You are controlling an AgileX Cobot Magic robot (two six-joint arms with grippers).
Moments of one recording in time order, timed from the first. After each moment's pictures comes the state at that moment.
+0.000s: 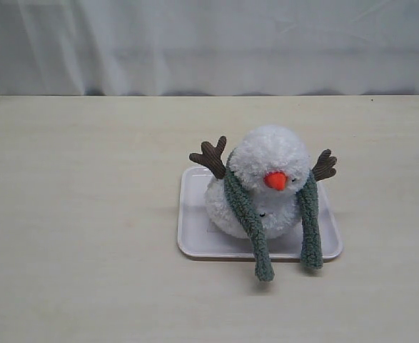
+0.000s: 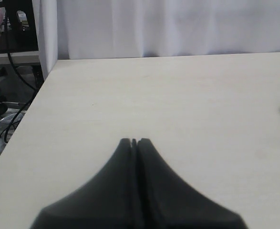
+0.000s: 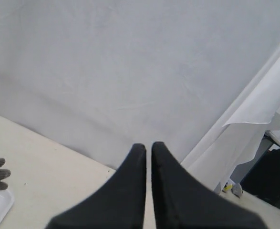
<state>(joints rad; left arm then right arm) 0.00 0.00 0.00 0.02 0.35 0.03 0.00 0.01 -0.48 -0.13 0.48 -0.46</state>
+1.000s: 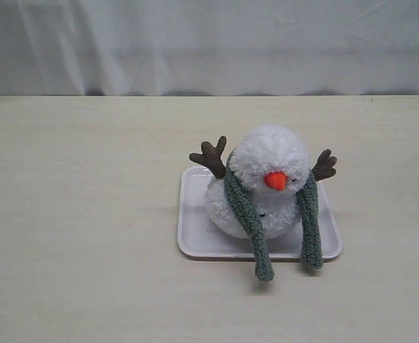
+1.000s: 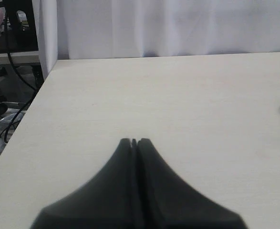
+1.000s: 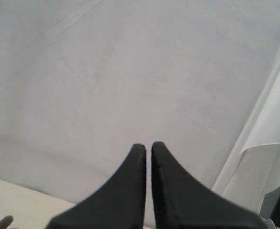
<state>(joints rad) 0.00 0.00 0.00 0.02 0.35 0.03 0.00 0.00 -0.13 0.03 -0.07 -0.46</state>
